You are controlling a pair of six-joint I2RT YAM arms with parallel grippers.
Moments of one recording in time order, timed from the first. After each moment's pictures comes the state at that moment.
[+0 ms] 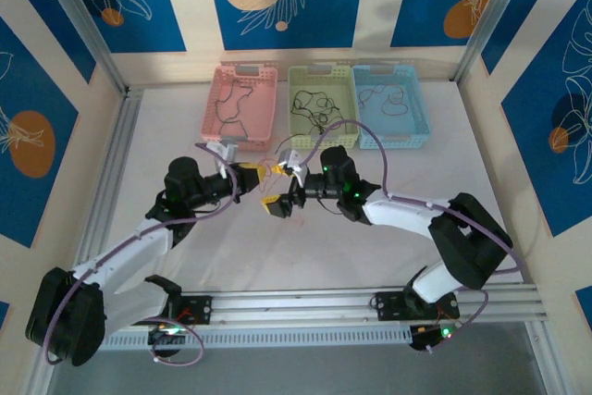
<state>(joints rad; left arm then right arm) -0.44 1.06 0.52 0.40 0.64 -0.48 0.74 1.52 0.76 0.48 -0.59 -0.03</state>
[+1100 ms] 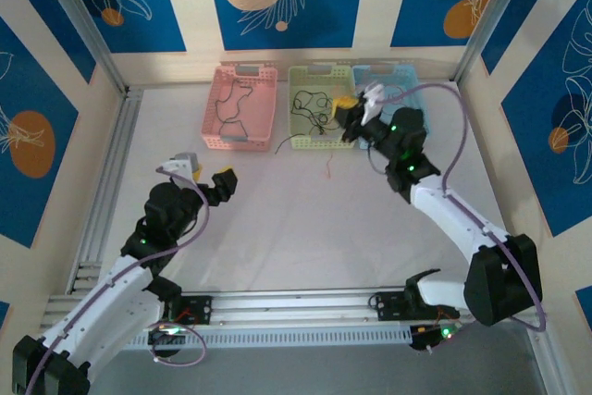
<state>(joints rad) -0.45 0.67 0.42 0.06 -0.08 -0.41 0.31 1.25 0.93 0.38 -0.37 0.12</state>
